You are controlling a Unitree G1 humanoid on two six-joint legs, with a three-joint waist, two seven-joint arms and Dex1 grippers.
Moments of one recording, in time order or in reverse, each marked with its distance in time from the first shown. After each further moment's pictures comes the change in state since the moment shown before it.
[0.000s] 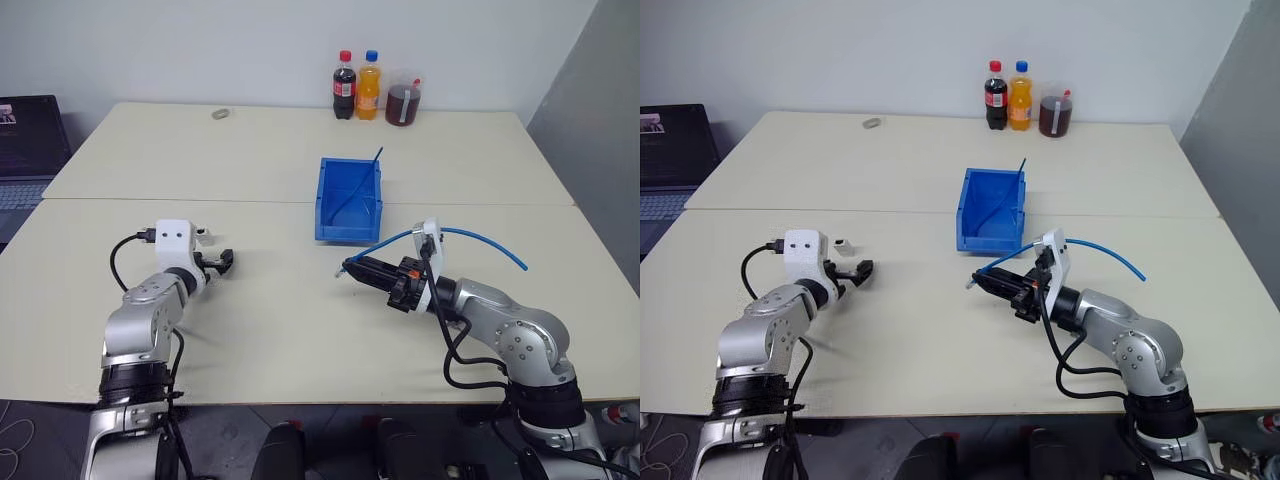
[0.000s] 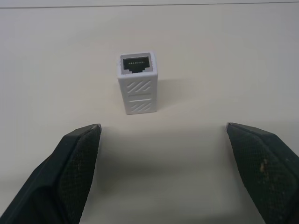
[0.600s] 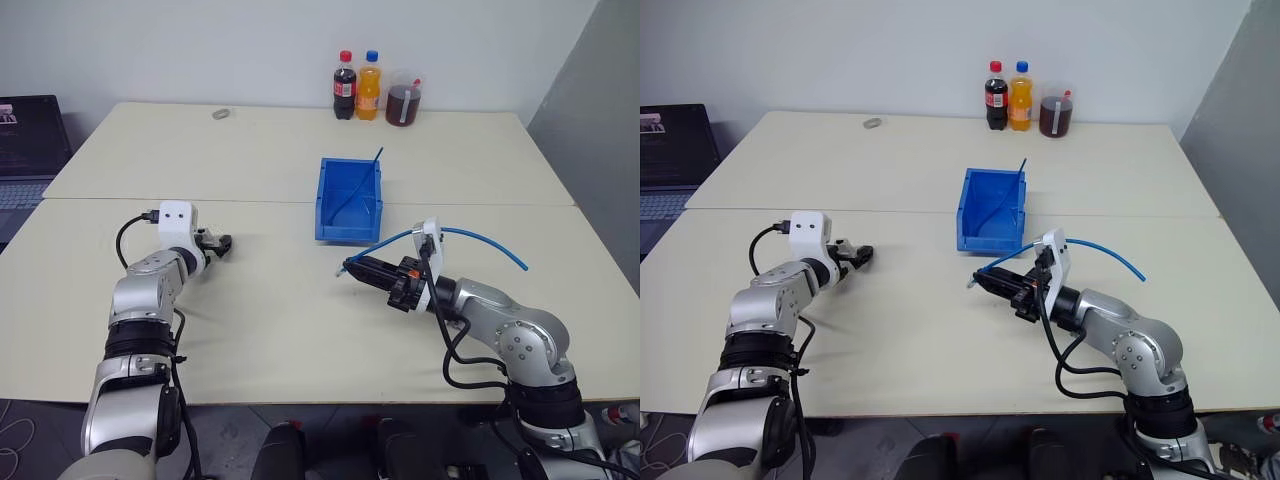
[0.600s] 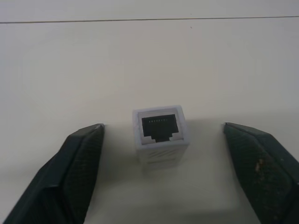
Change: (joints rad) left arm -0.206 0.038 -0.039 0.373 0.060 -0.167 -0.076; right arm 0.001 0.001 0.000 -0.001 -0.008 -0.001 -0.005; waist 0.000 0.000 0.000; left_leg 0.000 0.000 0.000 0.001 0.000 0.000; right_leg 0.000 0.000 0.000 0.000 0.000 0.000
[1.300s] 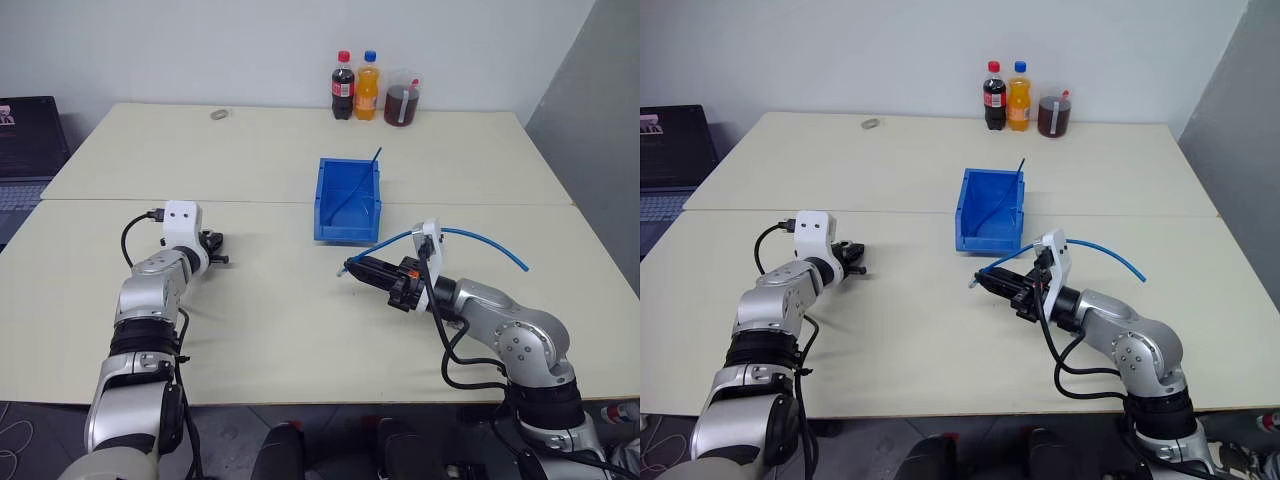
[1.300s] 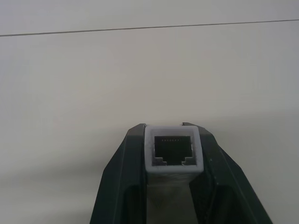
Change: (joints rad) left arm 0.043 -0.002 -0.008 -0.039 0.003 -0.039 -0.037; right arm 0.008 0.001 0.000 -0.006 -0.032 -0.005 -0.001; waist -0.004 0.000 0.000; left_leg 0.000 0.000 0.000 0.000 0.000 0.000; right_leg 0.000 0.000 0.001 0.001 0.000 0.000
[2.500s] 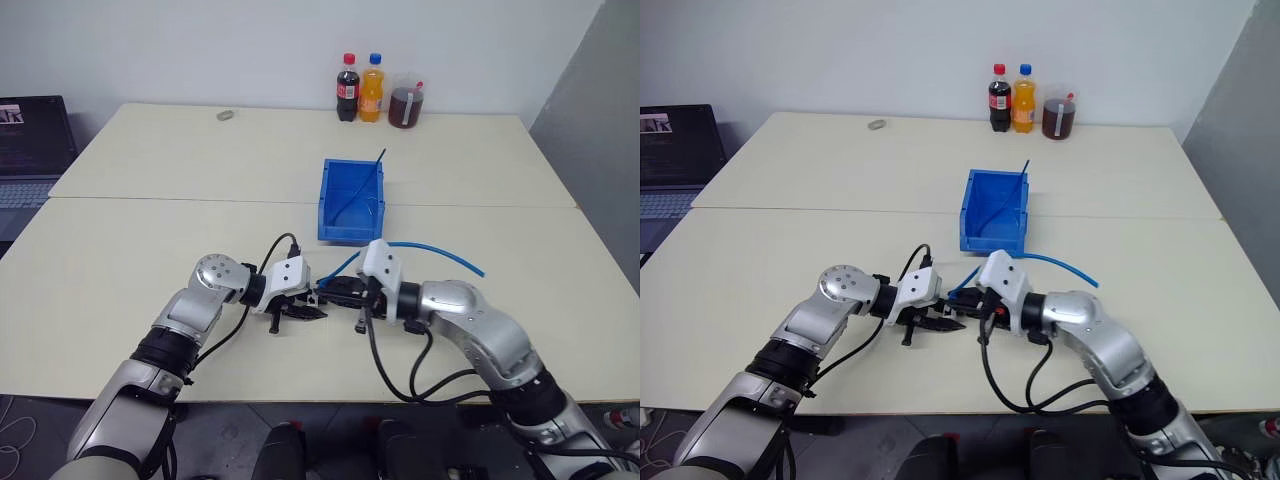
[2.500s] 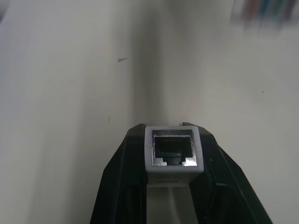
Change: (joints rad) left arm 0.017 0.079 -0.536 -0.167 0.089 -0.432 -0.995; right arm -0.105 -0.056 0.389 0.101 -0.497 -0.370 0.183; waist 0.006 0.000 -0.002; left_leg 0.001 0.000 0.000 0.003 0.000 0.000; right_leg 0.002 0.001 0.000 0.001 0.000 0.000
